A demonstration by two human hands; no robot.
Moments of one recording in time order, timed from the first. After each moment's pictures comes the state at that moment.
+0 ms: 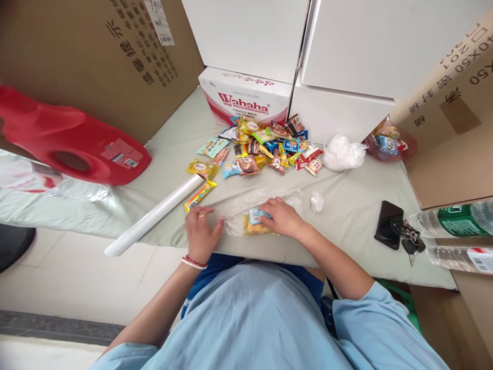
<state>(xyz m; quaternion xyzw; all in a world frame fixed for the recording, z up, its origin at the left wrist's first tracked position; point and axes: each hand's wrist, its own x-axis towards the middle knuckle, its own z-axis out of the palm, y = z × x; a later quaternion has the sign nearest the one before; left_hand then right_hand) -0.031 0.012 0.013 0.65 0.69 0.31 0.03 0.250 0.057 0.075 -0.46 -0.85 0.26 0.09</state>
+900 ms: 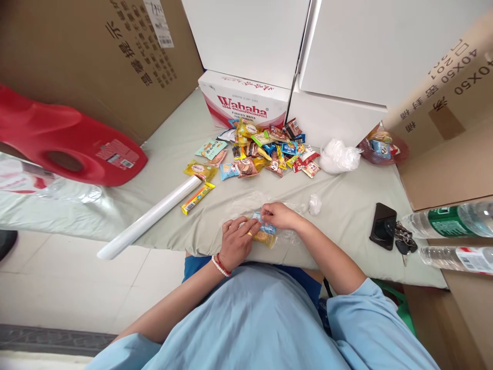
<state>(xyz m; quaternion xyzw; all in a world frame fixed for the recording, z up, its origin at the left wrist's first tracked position) 0.041 -0.008 0.009 0.85 0.46 0.25 0.07 0.247 0.075 0.057 -0.50 -0.71 0.50 0.07</state>
